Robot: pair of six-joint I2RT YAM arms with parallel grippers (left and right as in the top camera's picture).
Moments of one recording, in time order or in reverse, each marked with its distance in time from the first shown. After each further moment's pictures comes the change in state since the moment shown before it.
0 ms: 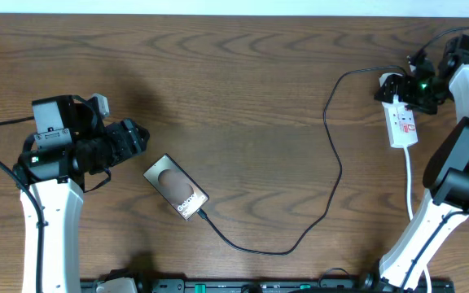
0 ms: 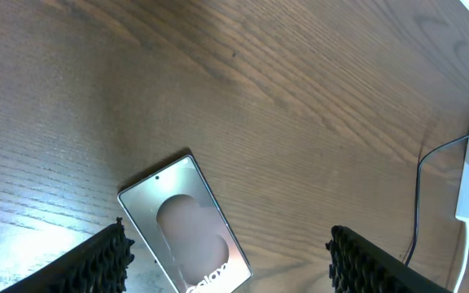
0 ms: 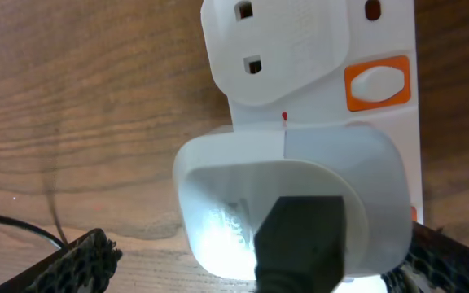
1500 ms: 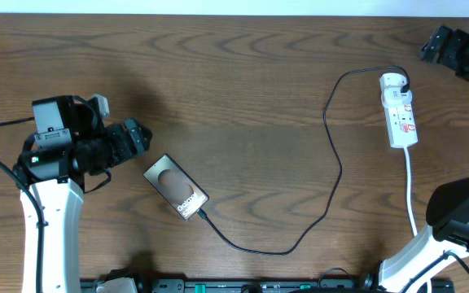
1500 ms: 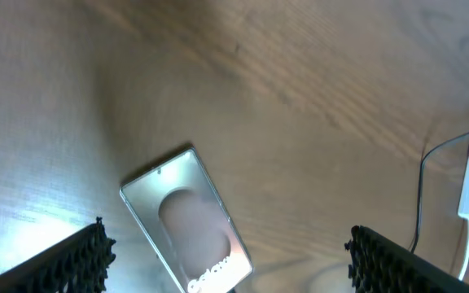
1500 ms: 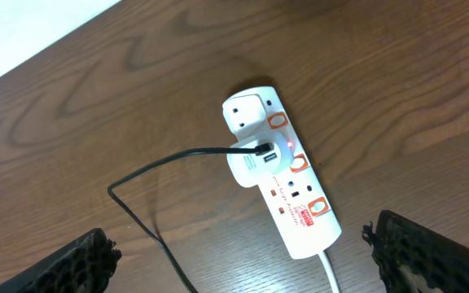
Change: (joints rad) left arm 0.000 -0.002 0.000 -0.024 -0.004 0.003; right arm 0.004 -0.326 0.226 -0.185 0.171 0.290
